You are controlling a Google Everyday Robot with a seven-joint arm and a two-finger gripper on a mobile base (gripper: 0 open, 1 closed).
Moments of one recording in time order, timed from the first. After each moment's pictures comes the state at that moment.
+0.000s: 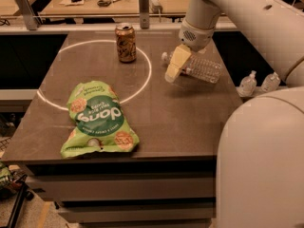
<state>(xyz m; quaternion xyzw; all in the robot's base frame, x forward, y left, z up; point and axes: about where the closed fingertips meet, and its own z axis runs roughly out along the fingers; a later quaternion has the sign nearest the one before) 0.662 -0.118 0.848 -0.43 0.90 0.04 0.07</state>
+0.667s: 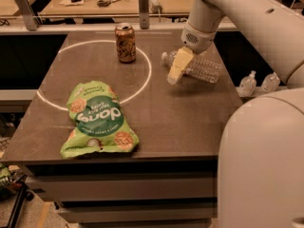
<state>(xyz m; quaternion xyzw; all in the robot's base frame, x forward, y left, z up) 0.666 -0.123 0.838 -0.44 0.89 0.05 0.08</state>
